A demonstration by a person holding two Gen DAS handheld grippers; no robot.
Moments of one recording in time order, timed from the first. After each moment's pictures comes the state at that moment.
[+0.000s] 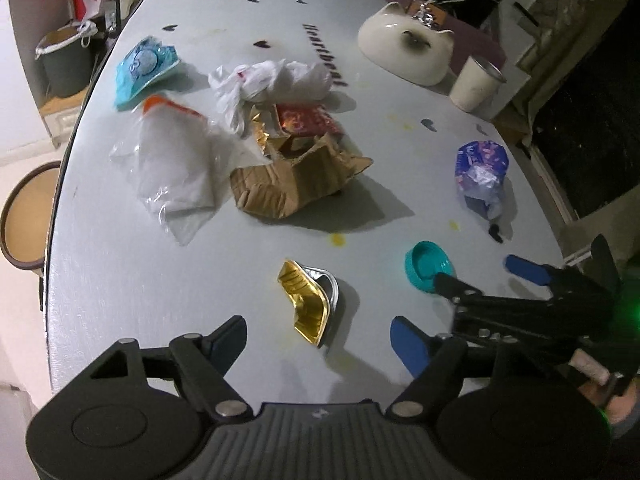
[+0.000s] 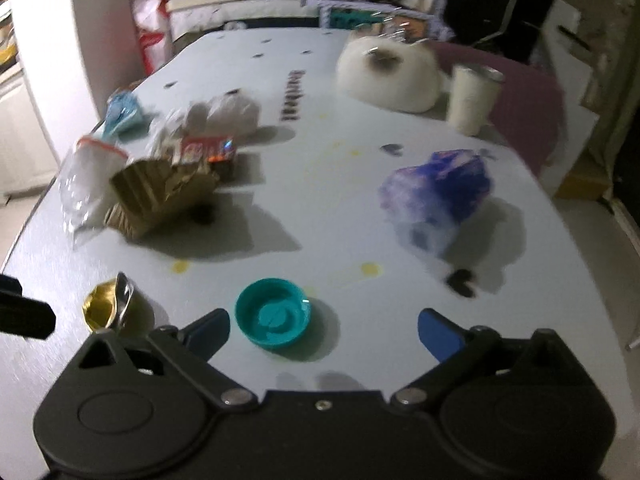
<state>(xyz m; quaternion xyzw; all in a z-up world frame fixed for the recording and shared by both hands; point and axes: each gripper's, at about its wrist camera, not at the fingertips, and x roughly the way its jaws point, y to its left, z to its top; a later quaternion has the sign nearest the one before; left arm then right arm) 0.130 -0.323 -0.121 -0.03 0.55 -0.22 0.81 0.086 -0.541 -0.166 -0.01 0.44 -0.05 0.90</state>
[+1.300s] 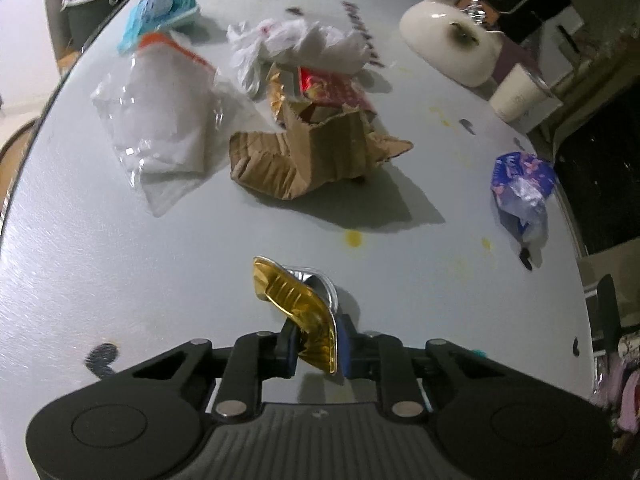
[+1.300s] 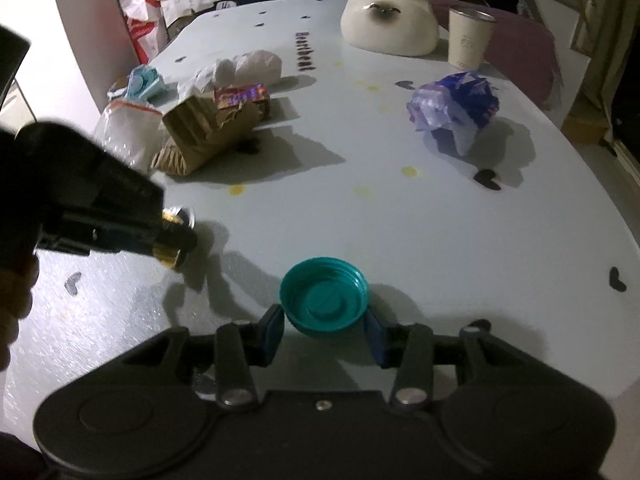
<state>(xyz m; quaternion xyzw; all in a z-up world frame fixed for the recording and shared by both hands) 0.145 -0.340 -0.165 -0.07 0.56 -0.18 0.80 0.024 -0.503 -0.164 0.07 0.46 -0.08 0.88</state>
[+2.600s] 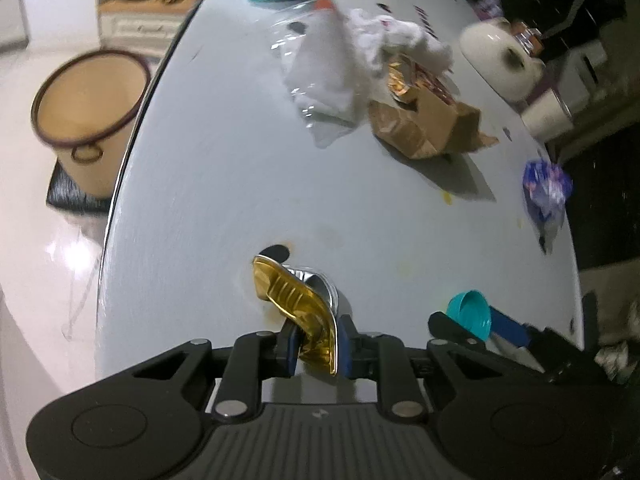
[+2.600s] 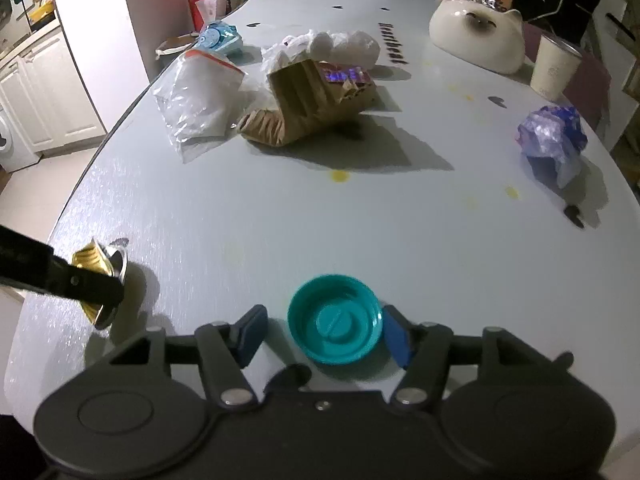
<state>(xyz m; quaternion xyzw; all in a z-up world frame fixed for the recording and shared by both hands) 0.115 -0.219 -0.172 -0.15 0.61 -0.15 0.77 0.056 -0.435 -0.185 0.00 0.48 -0.01 0.88</state>
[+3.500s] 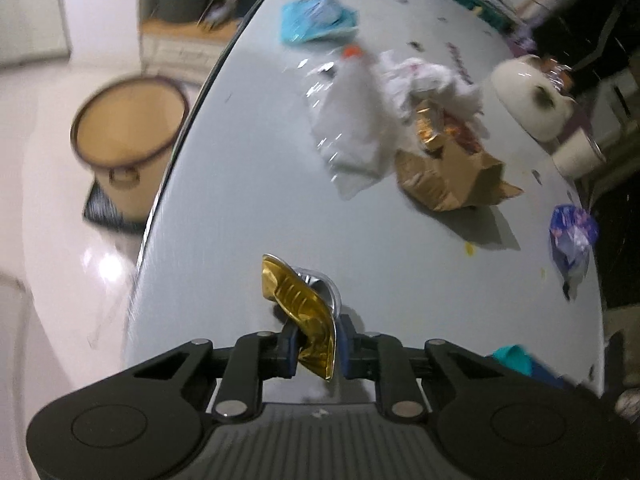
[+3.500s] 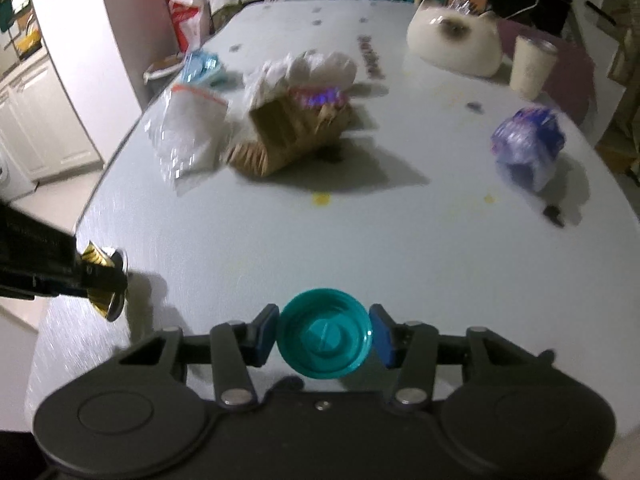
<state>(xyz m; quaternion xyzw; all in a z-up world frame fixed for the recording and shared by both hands) 0.124 -0.229 -0.149 -0.12 0.57 -0.09 0.81 0.048 -0.449 -0.151 0.04 0.46 -0.03 0.89</state>
